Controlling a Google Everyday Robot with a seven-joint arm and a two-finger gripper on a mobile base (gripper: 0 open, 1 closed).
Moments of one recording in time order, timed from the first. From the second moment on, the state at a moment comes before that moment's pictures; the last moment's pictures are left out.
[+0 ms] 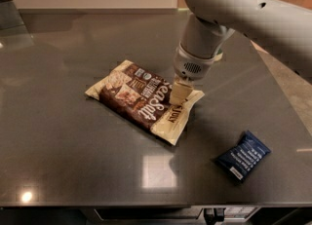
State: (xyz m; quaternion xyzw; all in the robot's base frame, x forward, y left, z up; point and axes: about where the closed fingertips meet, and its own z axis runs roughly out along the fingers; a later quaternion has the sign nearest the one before) arm 0.530 -0.062 0.846 -0.62 0.78 0.07 0.10
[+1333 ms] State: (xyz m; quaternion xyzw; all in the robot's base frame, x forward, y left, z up) arm 0.485 -0.151 0.893 -0.60 0.79 0.06 0.09
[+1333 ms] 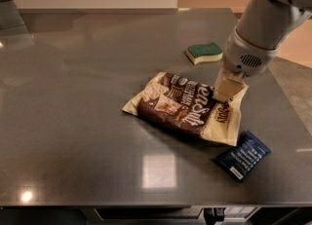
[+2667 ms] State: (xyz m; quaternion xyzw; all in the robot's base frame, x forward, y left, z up) arm 0.447 -0.185 0.905 -0.59 0.80 0.07 0.10
